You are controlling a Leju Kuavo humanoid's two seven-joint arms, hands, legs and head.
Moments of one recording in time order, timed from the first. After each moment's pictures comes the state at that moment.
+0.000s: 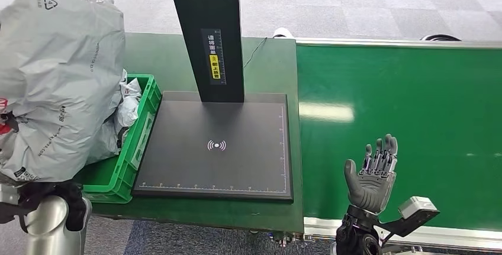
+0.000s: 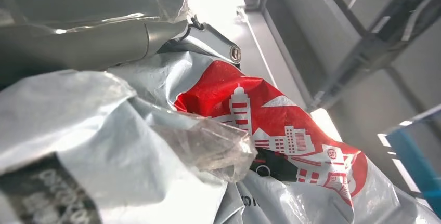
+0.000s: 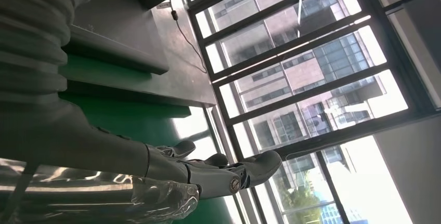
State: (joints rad) left arm -0.18 -0.01 0.13 -1.75 -0.18 0.43 -0.70; right arm -0.05 0.32 -0.22 -1.29 -0.17 0.12 -0.70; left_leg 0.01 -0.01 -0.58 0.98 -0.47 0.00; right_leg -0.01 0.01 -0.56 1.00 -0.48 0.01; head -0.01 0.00
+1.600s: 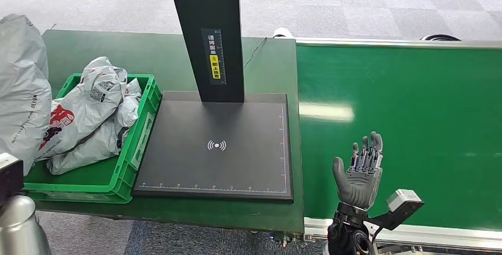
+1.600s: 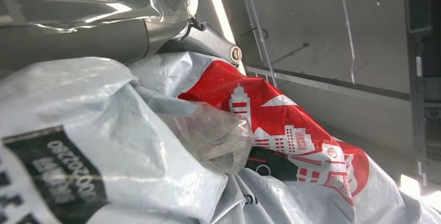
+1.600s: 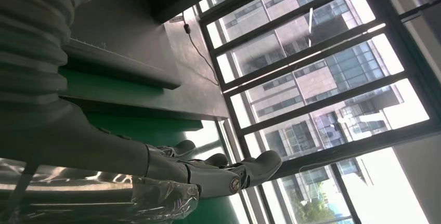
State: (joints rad) left arm -0.26 0.01 0.53 -1.54 -0.62 0.68 -0.70; right arm -0.07 0.32 -0.17 -1.24 -0.17 0.10 -0.69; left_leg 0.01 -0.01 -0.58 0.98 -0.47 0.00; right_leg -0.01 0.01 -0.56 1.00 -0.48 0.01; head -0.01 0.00
